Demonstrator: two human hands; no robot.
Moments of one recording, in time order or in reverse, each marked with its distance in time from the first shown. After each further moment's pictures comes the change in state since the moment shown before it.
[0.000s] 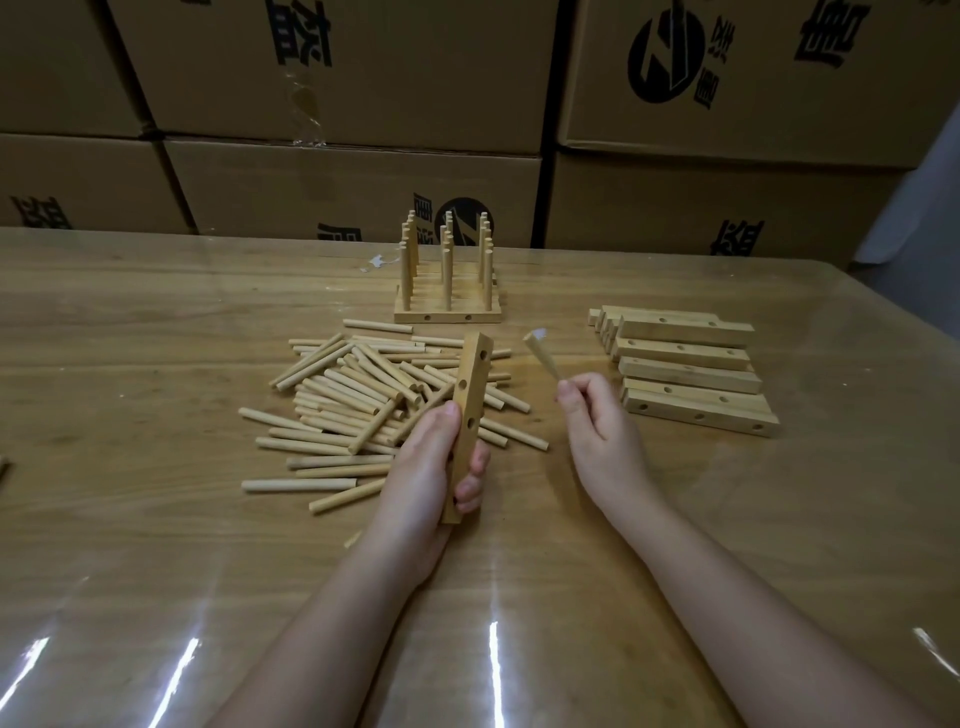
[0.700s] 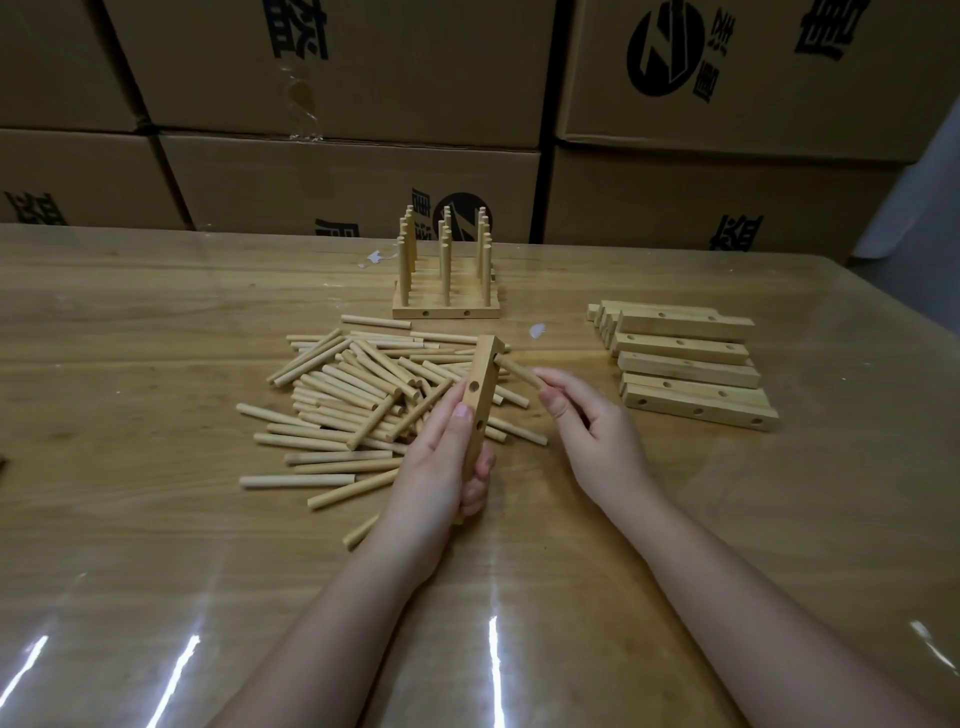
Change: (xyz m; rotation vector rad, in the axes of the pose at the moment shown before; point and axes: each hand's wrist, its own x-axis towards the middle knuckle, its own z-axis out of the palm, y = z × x) left_hand 0.003 -0.011 -0.005 0.215 -0.058 0.063; right_hand -0.001 0.002 -0.001 -0.018 -0.071 -0.146
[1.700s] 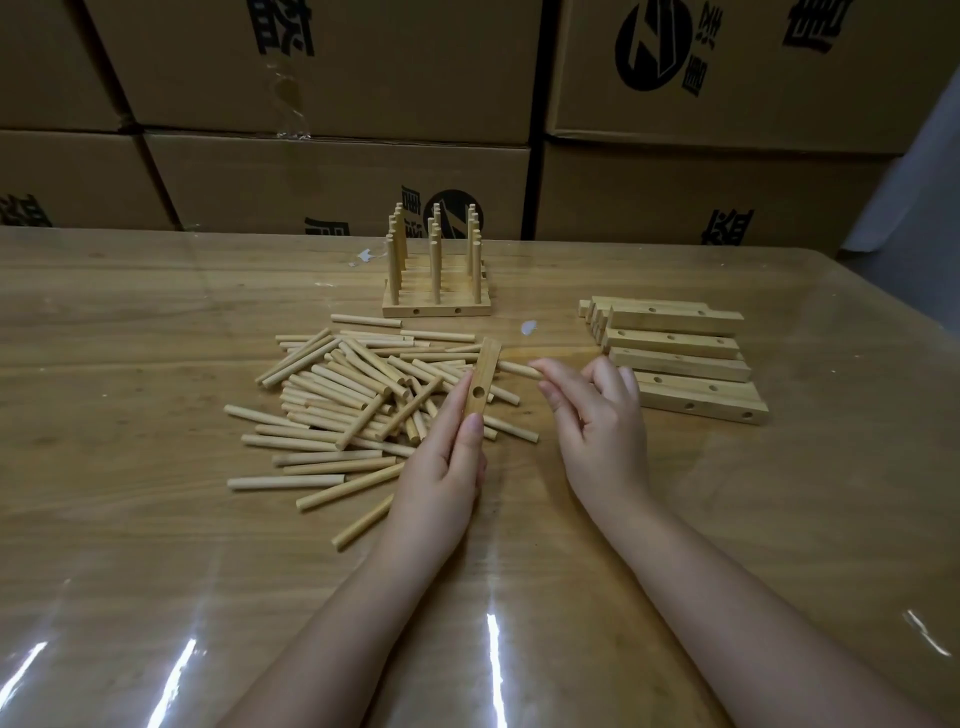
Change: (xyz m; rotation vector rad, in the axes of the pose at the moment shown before) left_hand 0.002 -0.016 0.004 0.451 0.094 0.232; right_hand -0.002 -0.009 -0.003 -0.419 0.298 -0.237
